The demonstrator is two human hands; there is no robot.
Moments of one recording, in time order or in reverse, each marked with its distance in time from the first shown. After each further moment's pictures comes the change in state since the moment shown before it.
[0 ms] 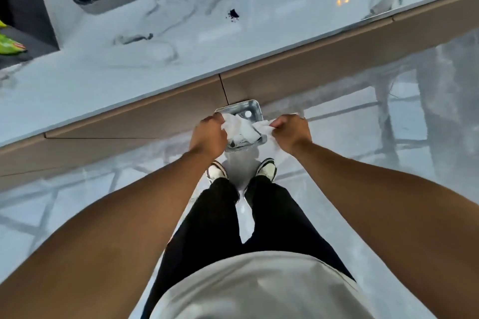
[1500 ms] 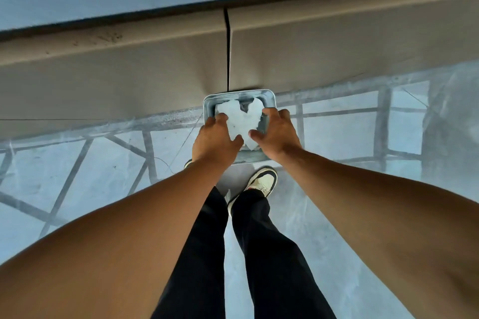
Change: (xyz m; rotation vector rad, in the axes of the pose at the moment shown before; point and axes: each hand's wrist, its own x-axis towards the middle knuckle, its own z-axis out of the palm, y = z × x) left_hand 0.127 -0.071 0.183 -0.138 -0.054 -0.223; right_hand 0.175 0.033 0.166 -0.043 -0.072 -0.111
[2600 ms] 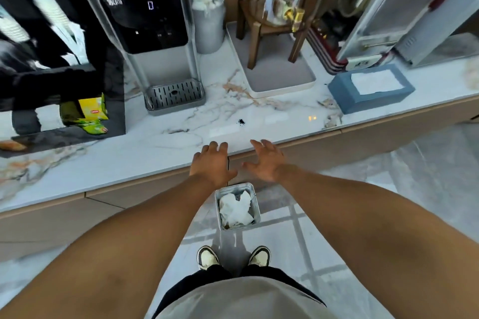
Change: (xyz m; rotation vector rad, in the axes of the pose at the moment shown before) left_hand -0.202 0.124 -0.289 0.423 0.209 0.413; right_hand -0.224 -0.163 -0.256 -0.282 0.084 -0.233
